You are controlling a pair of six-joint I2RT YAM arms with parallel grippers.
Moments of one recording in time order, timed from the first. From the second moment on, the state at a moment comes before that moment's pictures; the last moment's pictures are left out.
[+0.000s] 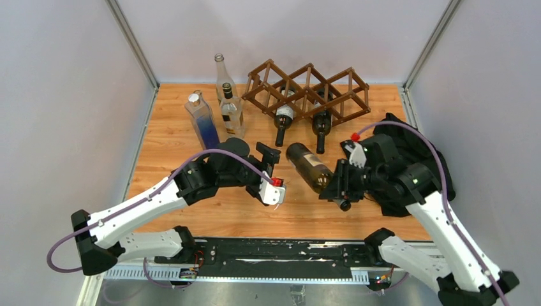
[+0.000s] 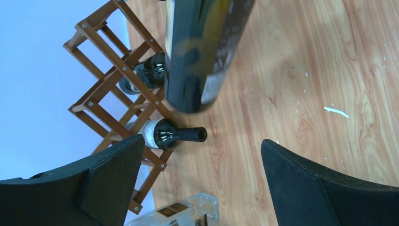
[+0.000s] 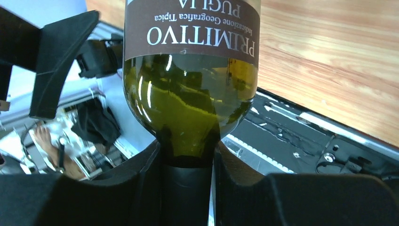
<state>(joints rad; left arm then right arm) -0.99 1.07 1.05 -0.50 0.20 1.09 0.46 0.79 1.04 -1.13 -0.49 0.67</state>
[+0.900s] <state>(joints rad) -1.02 0.94 0.83 -0.32 0.13 0.88 0.95 1.32 1.42 -0.97 -0.45 0.65</state>
